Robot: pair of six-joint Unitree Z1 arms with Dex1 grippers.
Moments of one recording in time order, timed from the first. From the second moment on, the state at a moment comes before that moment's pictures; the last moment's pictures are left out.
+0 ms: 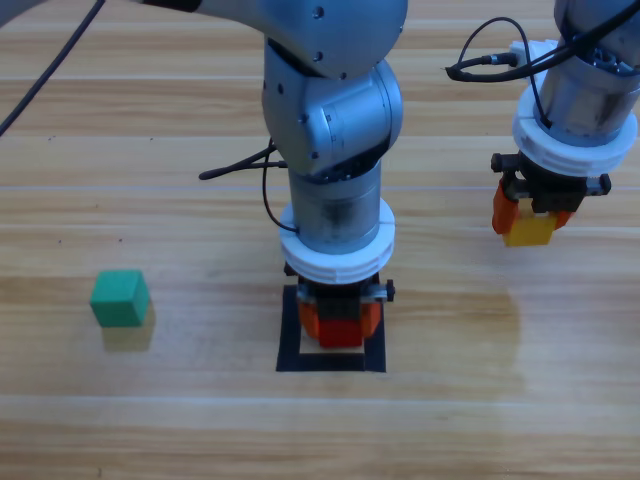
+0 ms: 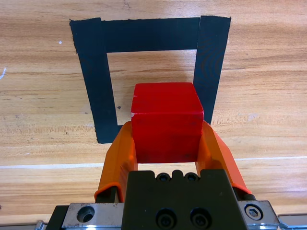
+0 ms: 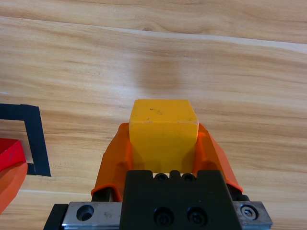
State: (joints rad) arm 0 -0.89 2.32 -1.90 1.10 0.00 -0.97; arm 1 0.66 2.13 -1.65 0.95 -0.06 0.56
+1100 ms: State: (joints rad) arm 0 -0.89 2.33 -1.88 1.09 0.01 -0.97; arm 1 0.66 2.13 -1.63 0.95 -0.06 0.56
